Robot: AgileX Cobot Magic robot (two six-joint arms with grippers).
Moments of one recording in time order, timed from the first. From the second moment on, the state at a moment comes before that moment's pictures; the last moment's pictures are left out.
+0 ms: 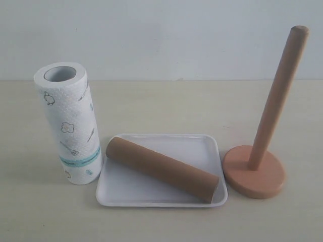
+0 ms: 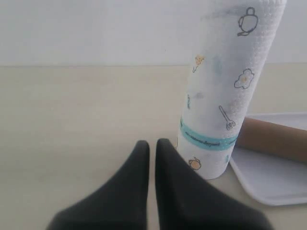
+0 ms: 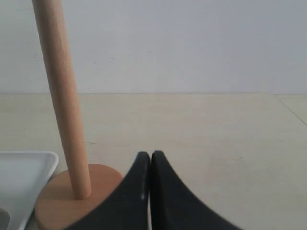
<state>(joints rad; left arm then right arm) -0.10 0.00 0.00 -0.14 0.29 0.08 0.05 0.10 0.00 -0.14 0.11 0.16</state>
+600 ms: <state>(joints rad) -0.10 0.00 0.00 -0.14 0.29 0.08 0.05 0.01 0.00 0.01 0.31 0.00</state>
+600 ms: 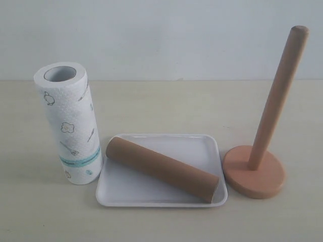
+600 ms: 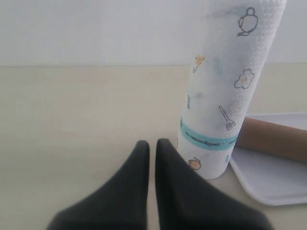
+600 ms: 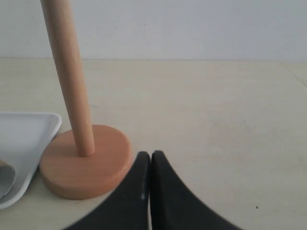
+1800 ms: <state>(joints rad) -0.10 0.00 0.00 -0.13 0.25 0.09 0.05 0.00 0.00 0.03 0.34 0.00</state>
